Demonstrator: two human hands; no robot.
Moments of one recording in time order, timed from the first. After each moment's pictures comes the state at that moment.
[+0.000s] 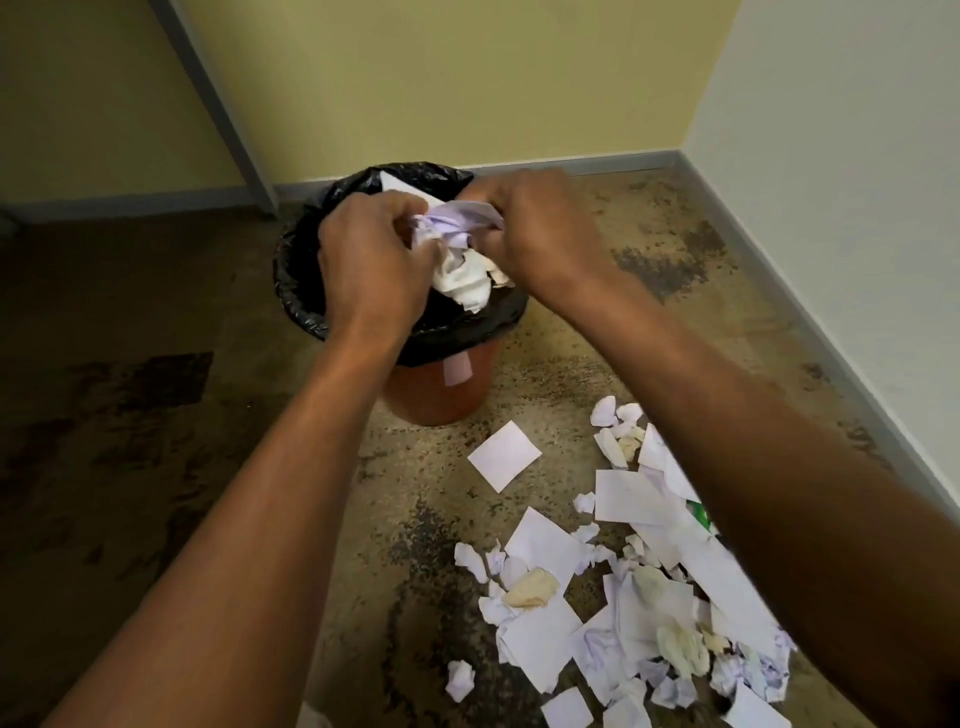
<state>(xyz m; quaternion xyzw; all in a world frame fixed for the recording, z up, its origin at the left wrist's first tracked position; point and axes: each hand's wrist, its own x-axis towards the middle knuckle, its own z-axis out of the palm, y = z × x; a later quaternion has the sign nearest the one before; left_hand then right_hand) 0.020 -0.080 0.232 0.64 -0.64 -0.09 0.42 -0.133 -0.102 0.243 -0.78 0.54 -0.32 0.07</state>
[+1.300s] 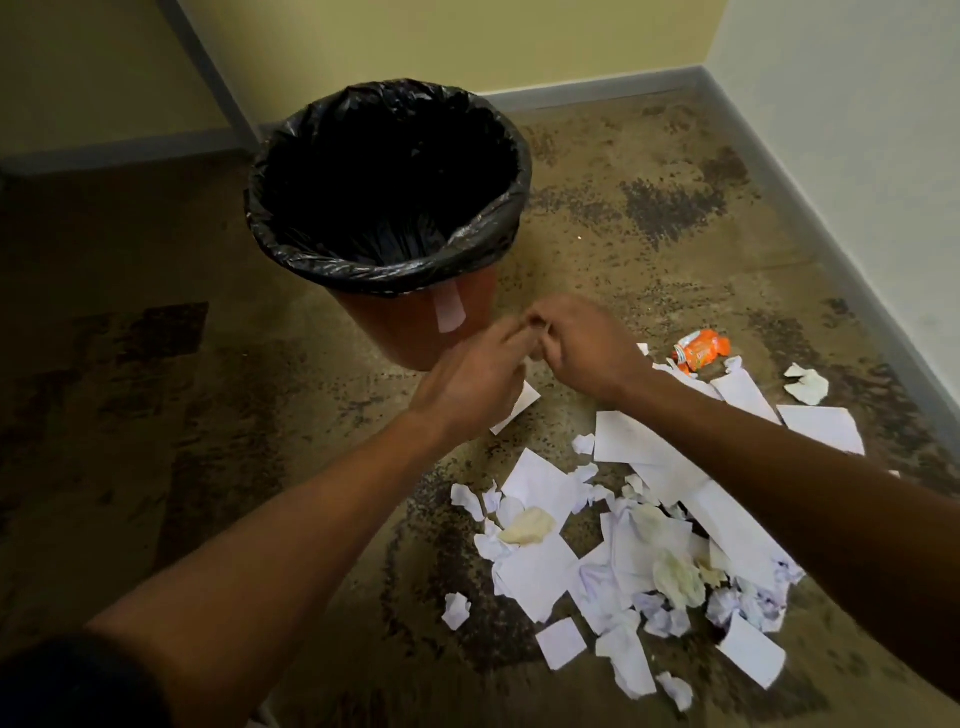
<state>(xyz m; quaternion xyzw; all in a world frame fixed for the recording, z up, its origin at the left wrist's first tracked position) -0.028 -0.008 0.085 0.42 -0.88 -0.13 0.18 -0.207 -0.026 0.071 -0.80 0.55 -0.20 0.12</state>
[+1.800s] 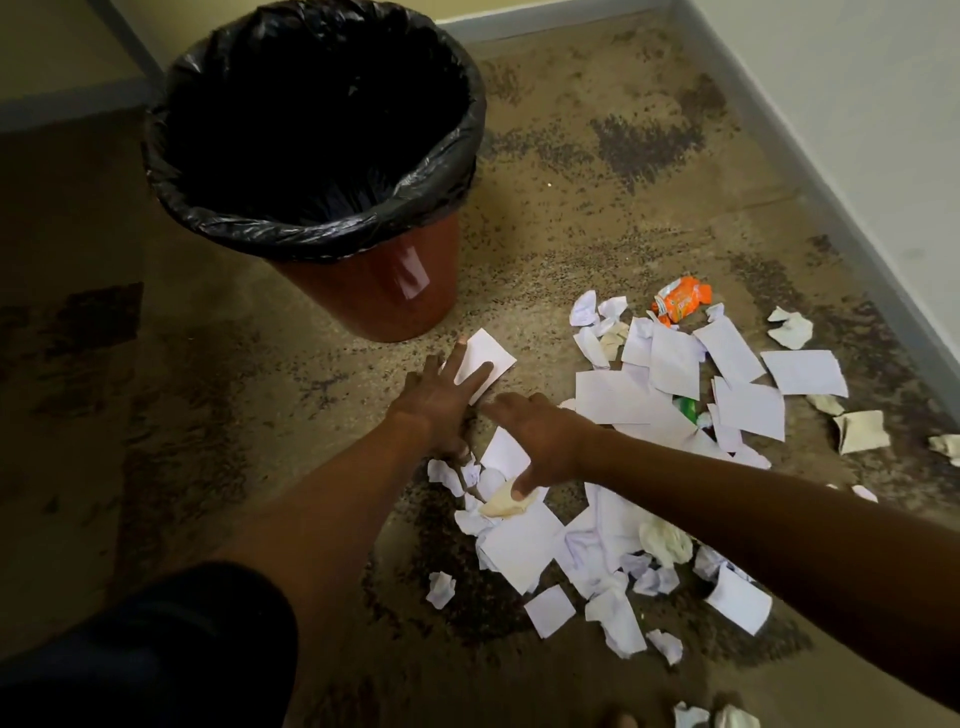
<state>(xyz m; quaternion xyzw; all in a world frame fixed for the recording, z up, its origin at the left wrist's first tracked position) -0.014 -0.016 -0.039 0.45 -0.84 -0.15 -0.25 -0.191 0.050 -0.022 -0.79 0.51 0.15 0.30</state>
